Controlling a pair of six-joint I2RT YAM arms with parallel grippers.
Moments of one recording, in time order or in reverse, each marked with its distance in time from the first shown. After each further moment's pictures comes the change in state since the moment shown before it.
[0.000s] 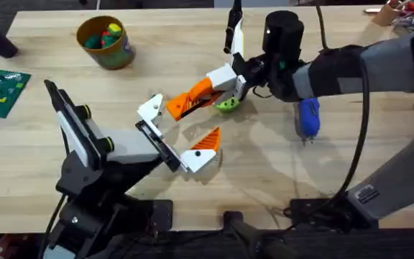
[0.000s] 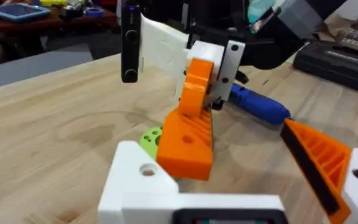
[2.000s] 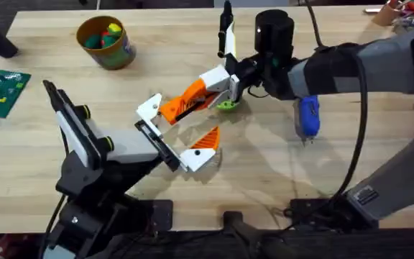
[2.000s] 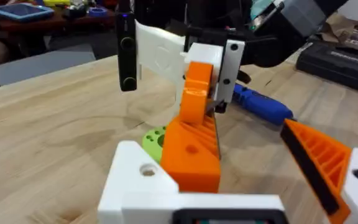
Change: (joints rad) left arm 0.001 0.000 0.000 0.000 -0.008 0.000; right arm 0.041 0.000 0.040 -0.106 0.000 0.008
